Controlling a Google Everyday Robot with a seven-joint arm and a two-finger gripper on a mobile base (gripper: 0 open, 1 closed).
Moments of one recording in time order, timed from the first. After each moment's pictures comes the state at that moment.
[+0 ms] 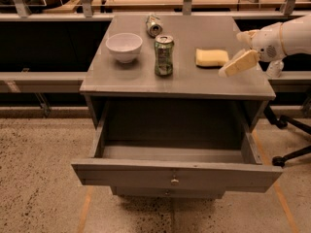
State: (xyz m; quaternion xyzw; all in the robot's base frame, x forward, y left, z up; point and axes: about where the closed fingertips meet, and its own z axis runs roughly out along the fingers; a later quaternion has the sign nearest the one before) arm 0.687 -0.230 0.909 -0.47 0.74 0.18 0.44
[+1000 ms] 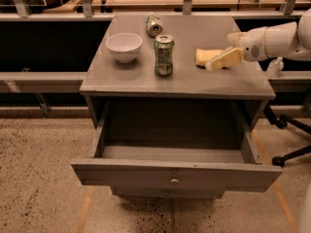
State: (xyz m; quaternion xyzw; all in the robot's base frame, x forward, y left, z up) arm 0.729 -0.207 0.896 -0.41 0.74 0.23 0.48
